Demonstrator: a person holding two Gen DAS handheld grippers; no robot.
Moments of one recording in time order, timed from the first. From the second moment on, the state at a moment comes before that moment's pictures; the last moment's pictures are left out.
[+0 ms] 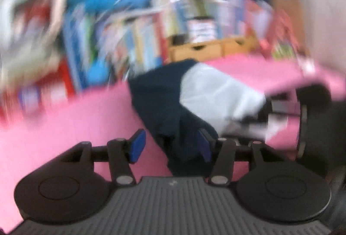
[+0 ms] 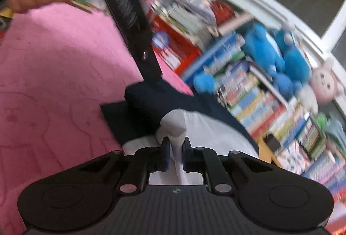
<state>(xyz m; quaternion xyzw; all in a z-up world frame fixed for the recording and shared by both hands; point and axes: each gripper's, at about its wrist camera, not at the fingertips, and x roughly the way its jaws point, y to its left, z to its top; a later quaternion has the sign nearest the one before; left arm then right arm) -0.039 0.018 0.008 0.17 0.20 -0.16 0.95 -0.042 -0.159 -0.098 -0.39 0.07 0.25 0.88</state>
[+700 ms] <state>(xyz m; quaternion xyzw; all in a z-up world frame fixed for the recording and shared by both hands) -0.027 -0.095 -0.073 0.52 0.10 -0.24 0.81 -0.045 -0.229 -0.095 -0.30 0.13 0.17 0.93</state>
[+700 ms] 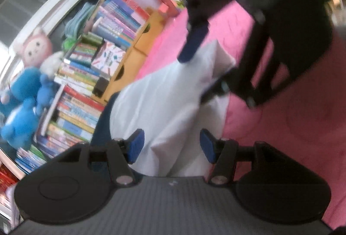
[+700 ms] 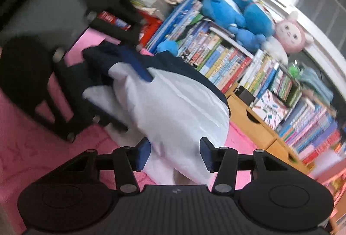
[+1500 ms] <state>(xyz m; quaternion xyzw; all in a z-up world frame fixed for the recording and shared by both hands) -0.052 -0.043 -0.081 0.51 0.14 -0.15 0.83 -0.035 -0.259 -0.100 -0.24 0.19 0.08 0.95</state>
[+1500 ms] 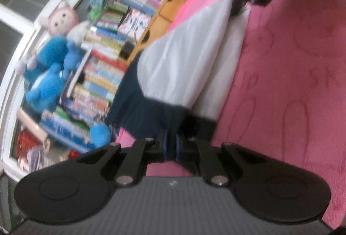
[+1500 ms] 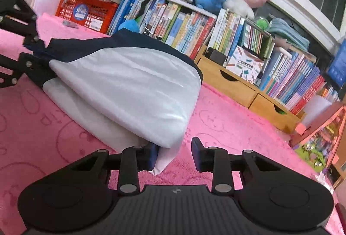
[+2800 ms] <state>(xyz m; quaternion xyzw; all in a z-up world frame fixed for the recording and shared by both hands) -0.025 -0.017 -0.010 0.02 0.36 -0.11 0.93 -0.055 -0.257 -0.069 -0.10 0.30 0.10 0.94</state>
